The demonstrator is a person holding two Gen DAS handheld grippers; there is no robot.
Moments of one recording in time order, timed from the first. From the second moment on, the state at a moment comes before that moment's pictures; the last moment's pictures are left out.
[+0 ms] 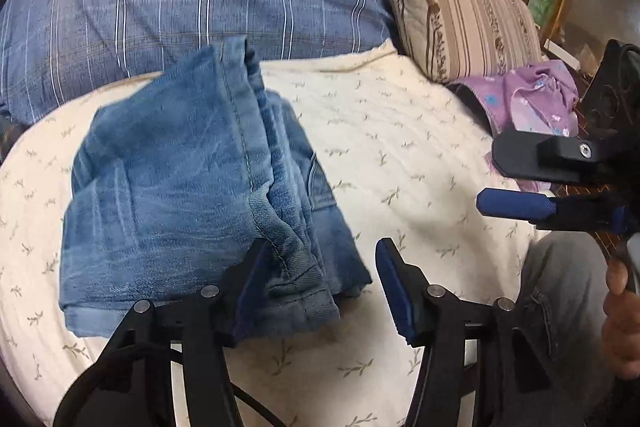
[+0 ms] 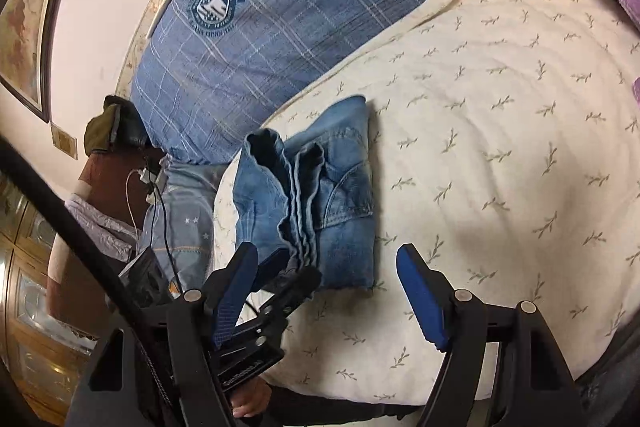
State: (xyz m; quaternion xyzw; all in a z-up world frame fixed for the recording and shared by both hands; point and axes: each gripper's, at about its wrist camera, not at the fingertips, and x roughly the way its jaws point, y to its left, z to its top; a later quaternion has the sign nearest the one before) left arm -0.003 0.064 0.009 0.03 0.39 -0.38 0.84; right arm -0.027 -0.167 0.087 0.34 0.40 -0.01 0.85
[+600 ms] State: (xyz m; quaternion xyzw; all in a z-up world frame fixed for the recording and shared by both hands) left arm 0.001 0.071 0.037 -0.05 0.38 -0.46 0.80; right arm -0.006 -0.168 0.058 0.34 0.43 -0.02 0.84
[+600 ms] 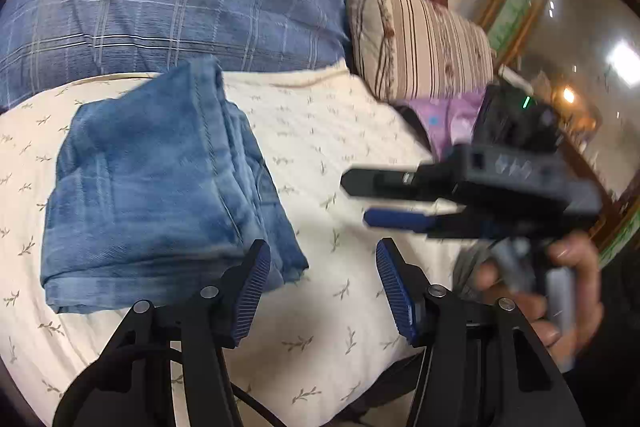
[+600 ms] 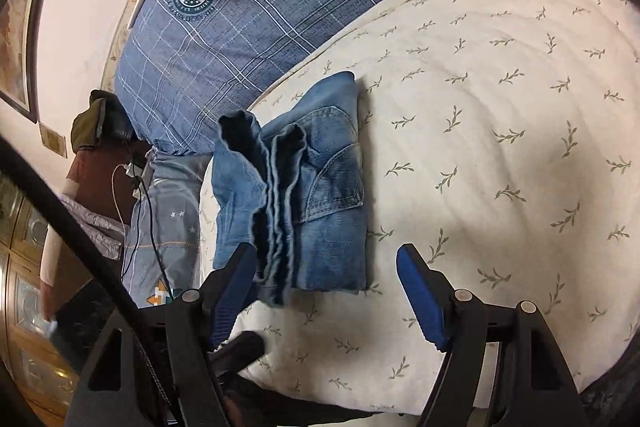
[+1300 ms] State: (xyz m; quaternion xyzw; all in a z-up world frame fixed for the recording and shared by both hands) left arm 0.153 0.108 0.075 -0.09 0.41 -0.18 0.89; right arm 0.033 -0.143 0.041 0.29 0.44 -0.01 0.85
